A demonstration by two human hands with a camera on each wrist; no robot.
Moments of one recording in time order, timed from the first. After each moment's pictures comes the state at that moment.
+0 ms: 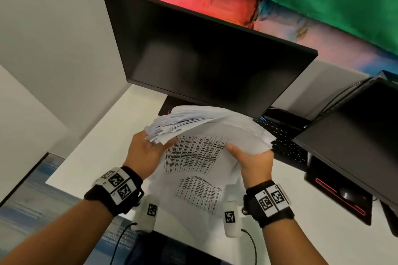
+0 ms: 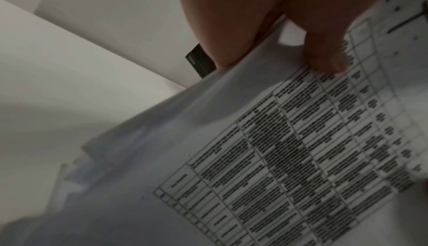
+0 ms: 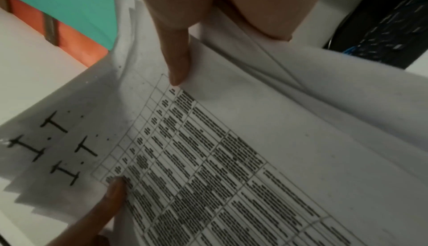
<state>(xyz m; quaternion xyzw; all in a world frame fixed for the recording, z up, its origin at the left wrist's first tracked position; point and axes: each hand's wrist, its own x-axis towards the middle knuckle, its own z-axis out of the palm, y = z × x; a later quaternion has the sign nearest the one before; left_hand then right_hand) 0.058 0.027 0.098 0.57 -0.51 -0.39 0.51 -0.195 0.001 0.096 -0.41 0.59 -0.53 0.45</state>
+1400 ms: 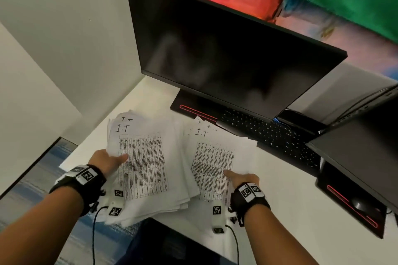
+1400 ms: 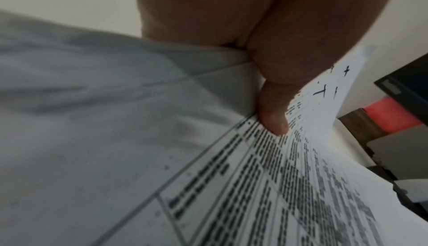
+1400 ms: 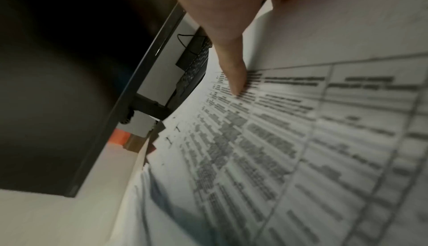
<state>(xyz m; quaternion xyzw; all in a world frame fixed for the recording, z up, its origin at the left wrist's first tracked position) 0.185 0.056 -0.005 0.86 -0.25 -0.39 0.20 -0.188 -0.009 -0.004 -0.23 0.86 -0.07 0.45</state>
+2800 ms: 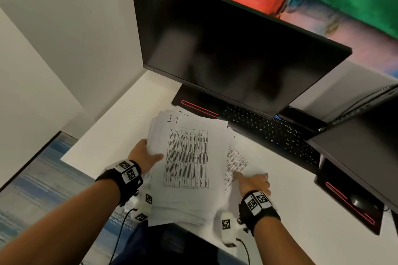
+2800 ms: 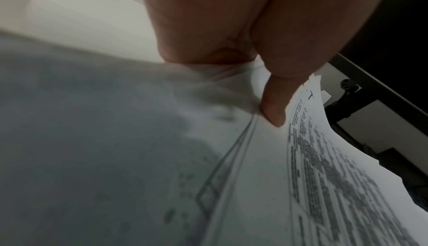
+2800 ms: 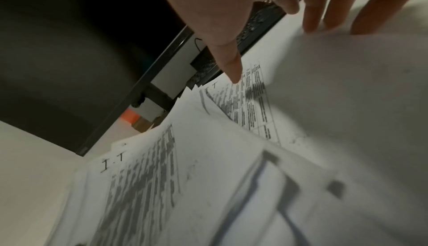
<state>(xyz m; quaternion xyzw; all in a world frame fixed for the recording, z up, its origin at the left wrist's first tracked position) 0.111 0.030 -0.029 0.81 -0.39 -0.40 0.17 -0.207 0.012 -0.011 -0.31 0.89 -0.03 0.33</state>
